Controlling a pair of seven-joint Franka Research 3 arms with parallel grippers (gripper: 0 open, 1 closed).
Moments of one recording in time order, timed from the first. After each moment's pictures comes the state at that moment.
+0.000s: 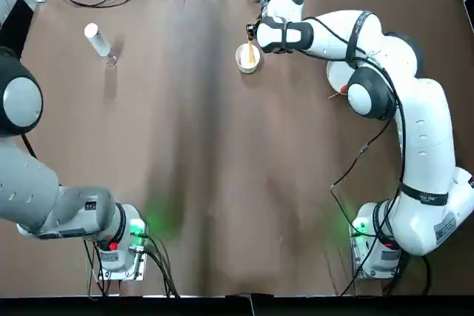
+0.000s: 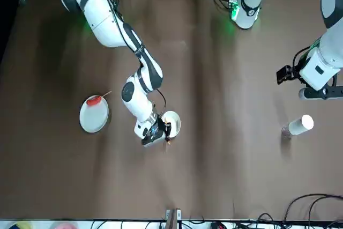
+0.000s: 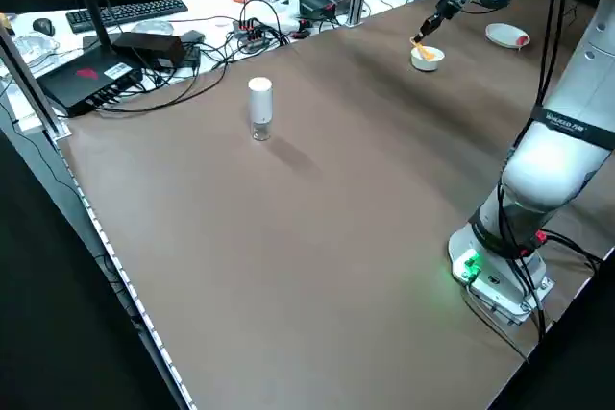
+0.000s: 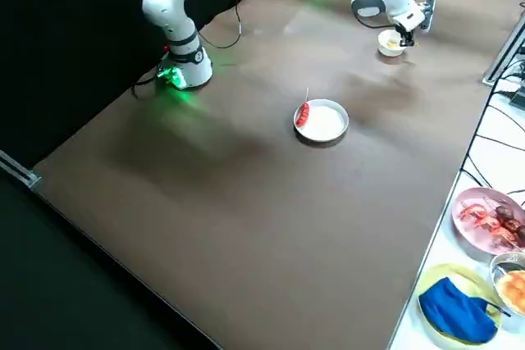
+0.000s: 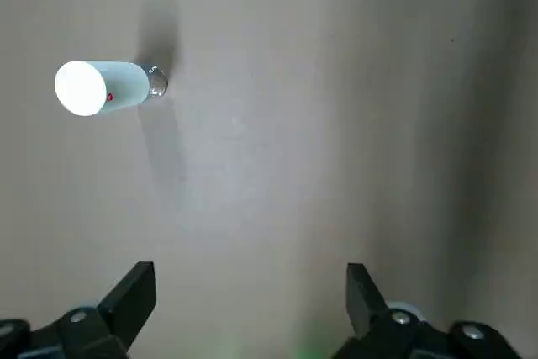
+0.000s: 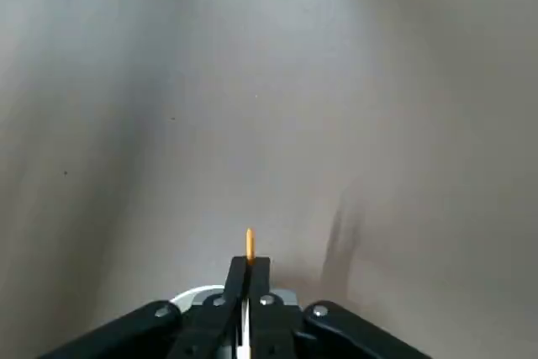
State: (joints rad) left arm 0.05 0.11 -0.16 -1.57 0.06 1.57 -0.12; right arm 0.53 0.89 0.10 -1.41 0.40 2.79 0.06
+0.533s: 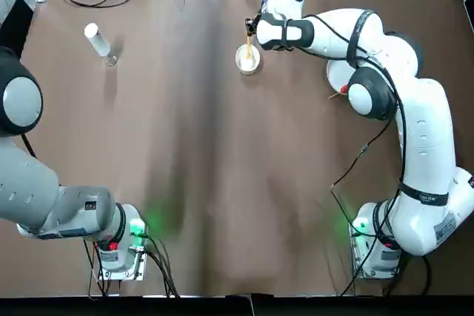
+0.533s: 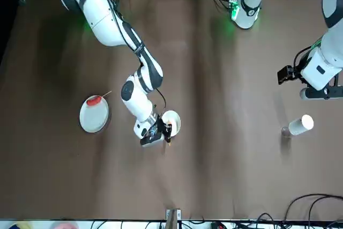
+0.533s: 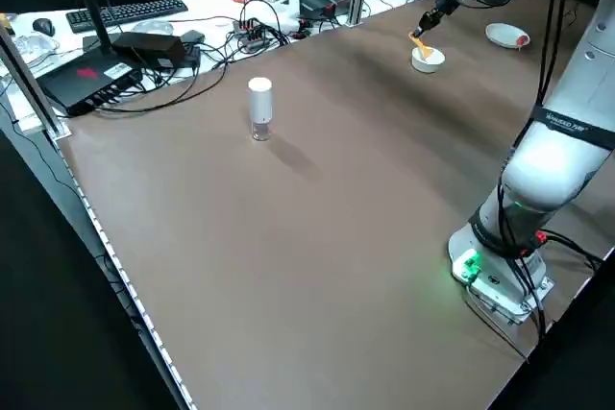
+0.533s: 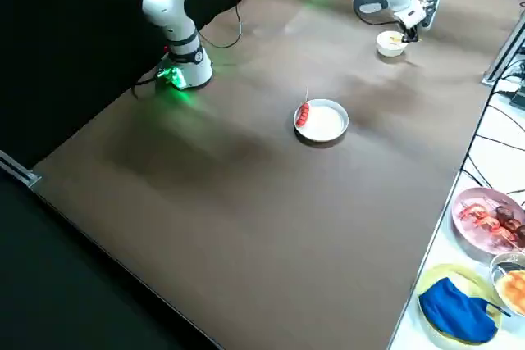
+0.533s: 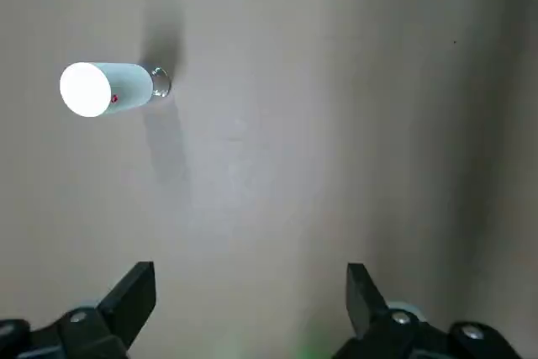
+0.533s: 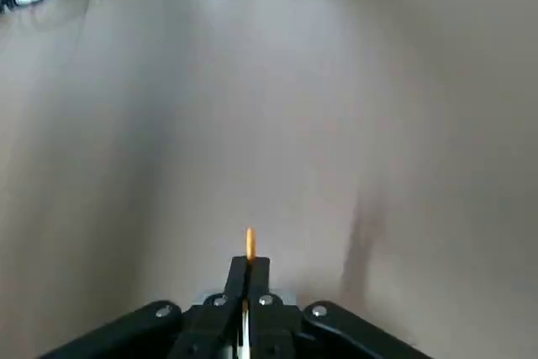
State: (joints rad) left arm 0.05 0.11 -0.16 -1.57 0.06 1.57 -0.12; right arm 0.53 0.89 0.10 -1.40 0.40 2.79 0.16
